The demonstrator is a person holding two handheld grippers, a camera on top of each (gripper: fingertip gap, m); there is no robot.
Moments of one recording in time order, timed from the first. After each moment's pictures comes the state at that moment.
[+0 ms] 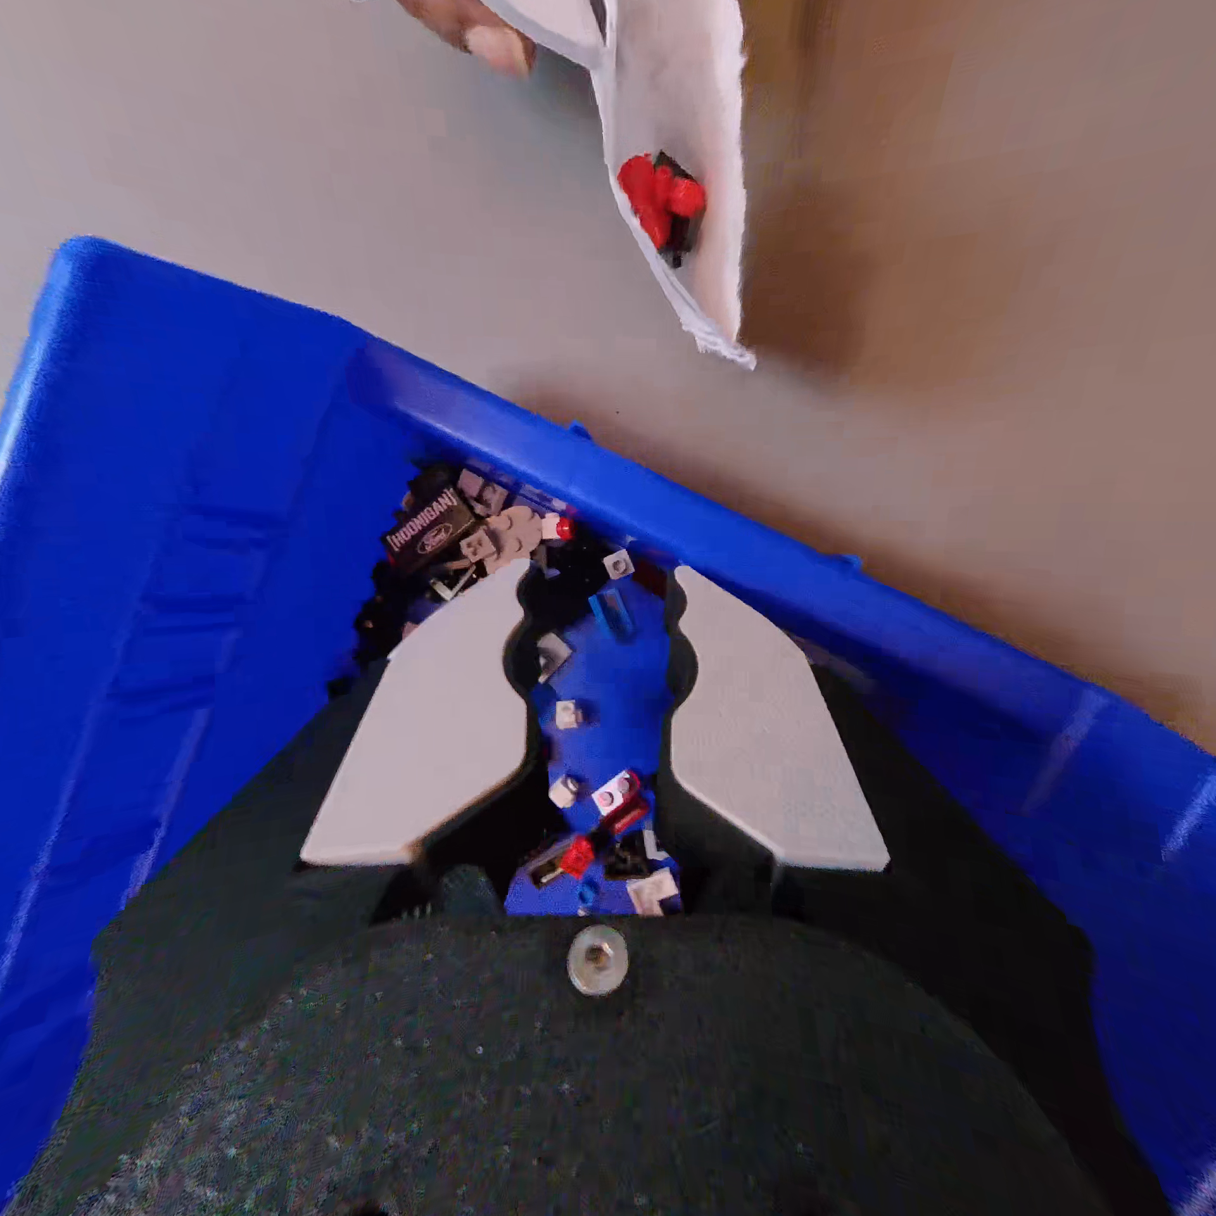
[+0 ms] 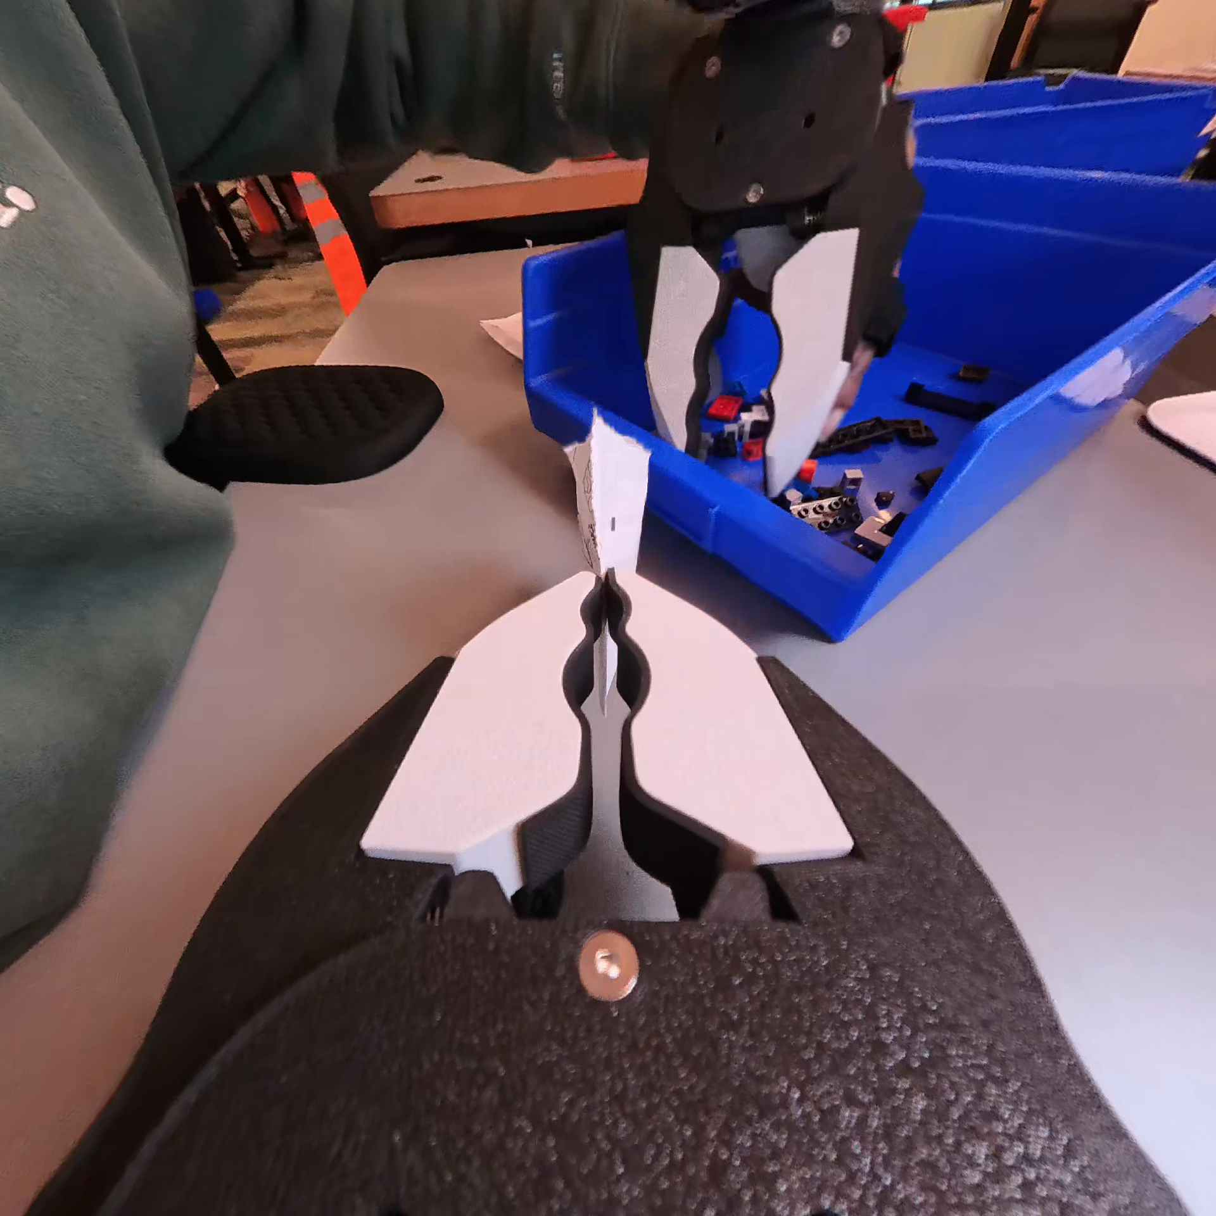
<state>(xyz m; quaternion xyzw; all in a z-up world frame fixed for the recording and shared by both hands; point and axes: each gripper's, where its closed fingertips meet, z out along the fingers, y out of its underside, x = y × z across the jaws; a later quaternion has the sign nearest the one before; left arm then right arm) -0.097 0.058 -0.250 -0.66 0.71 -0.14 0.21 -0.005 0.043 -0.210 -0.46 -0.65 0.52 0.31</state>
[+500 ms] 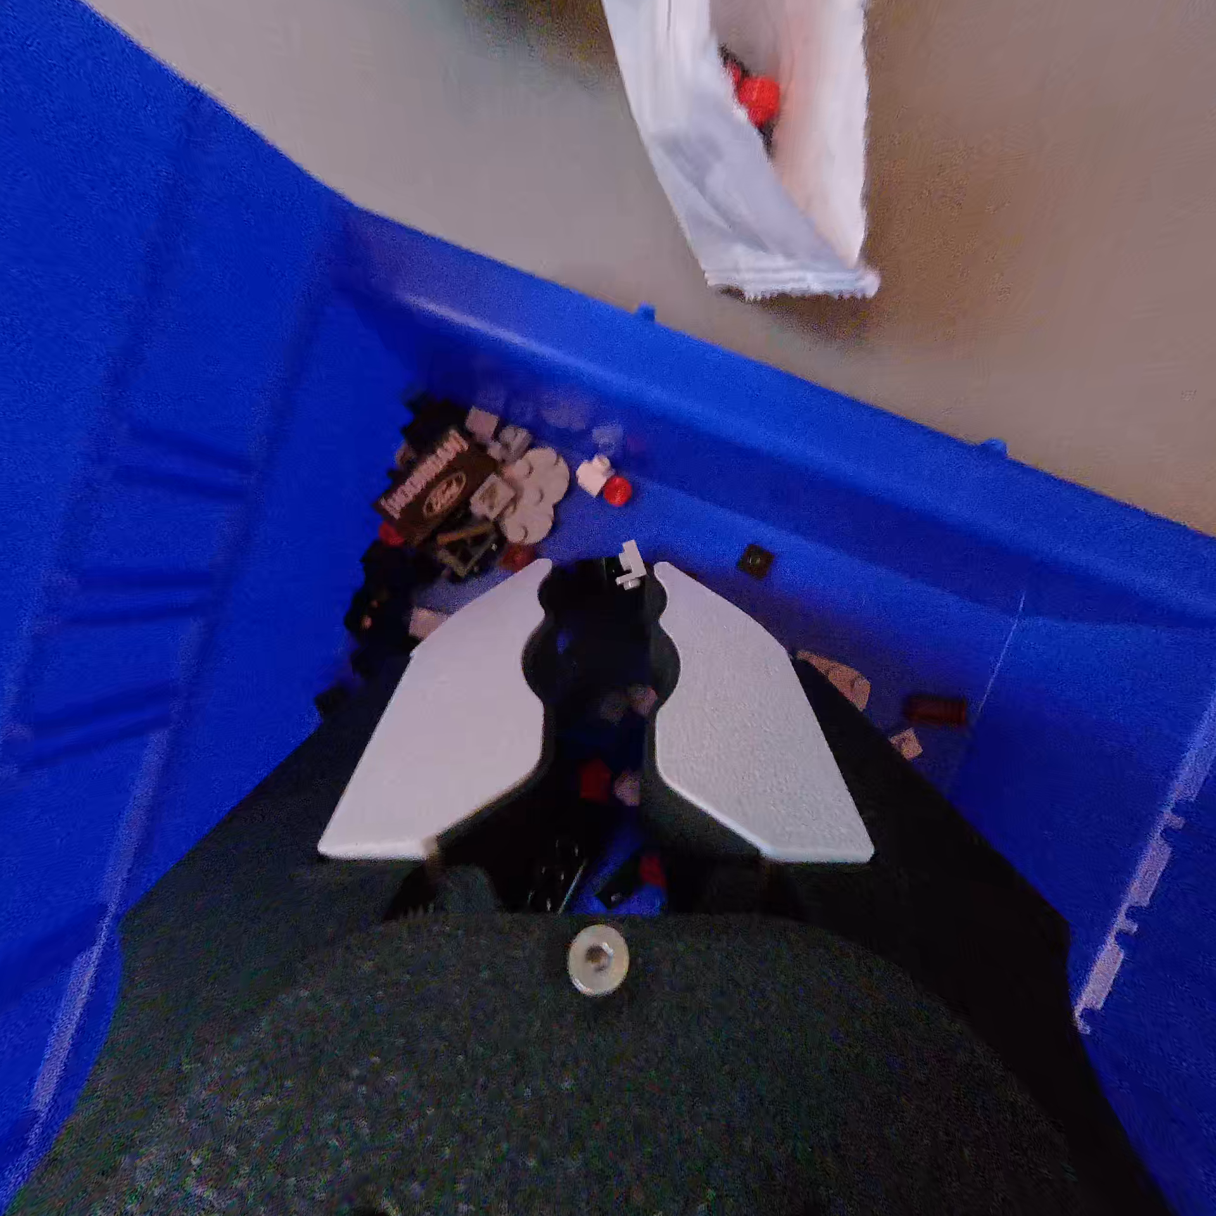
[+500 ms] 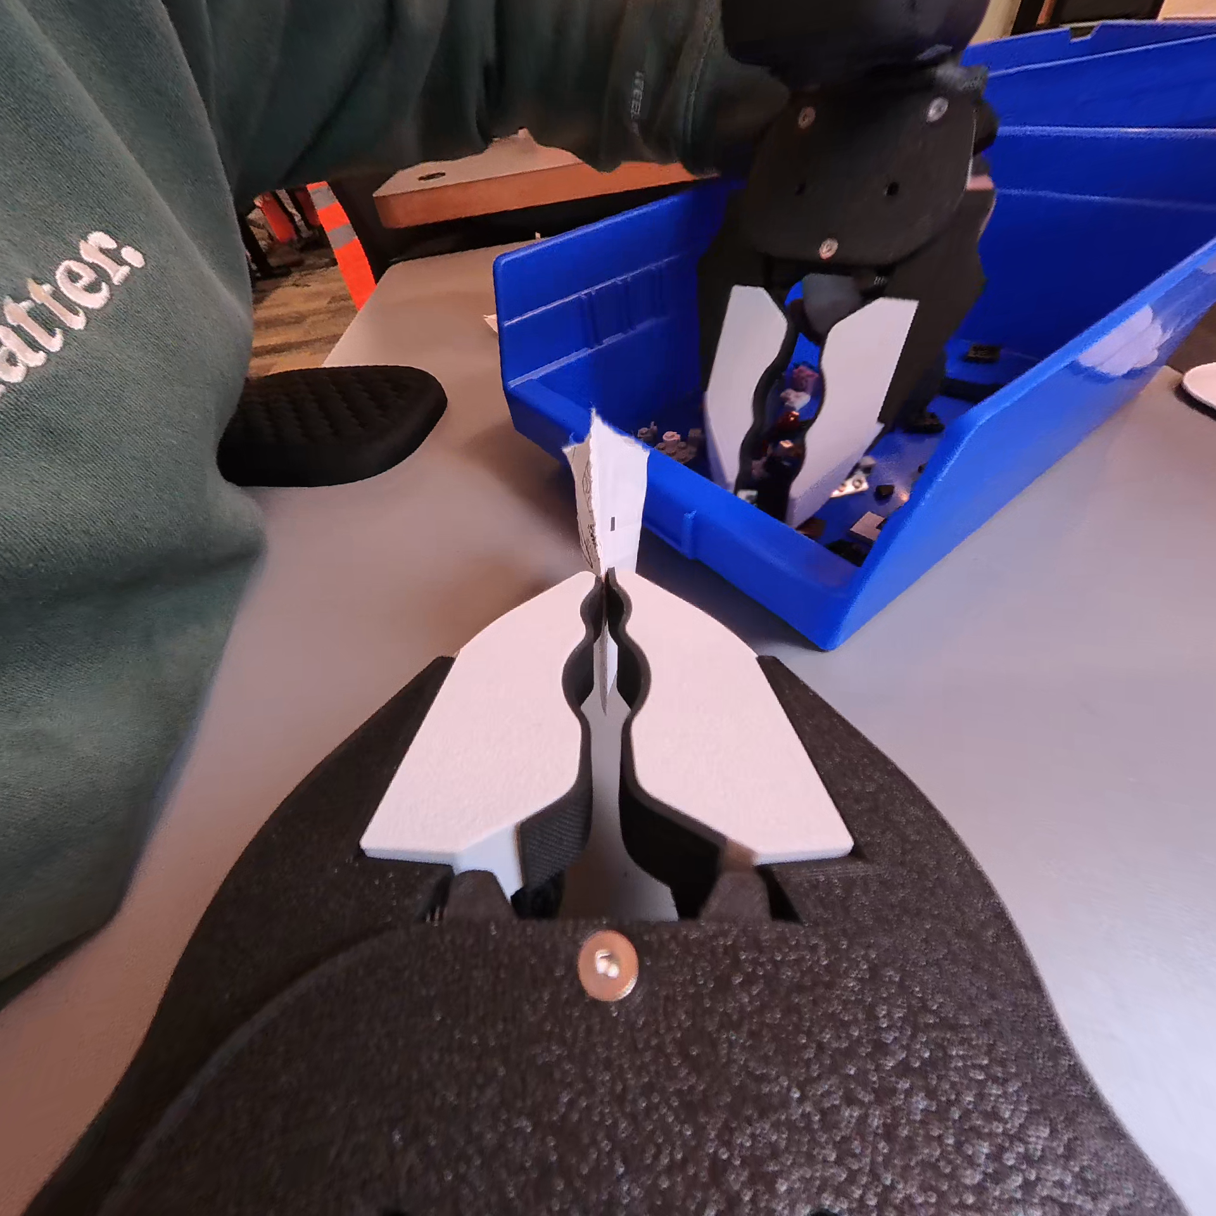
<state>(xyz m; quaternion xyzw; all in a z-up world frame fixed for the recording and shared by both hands) -0.100 0.069 -0.276 -0.63 0.73 -0.20 0.16 -0.007 0.045 -0.214 -0.47 -0.65 0.53 0.29</state>
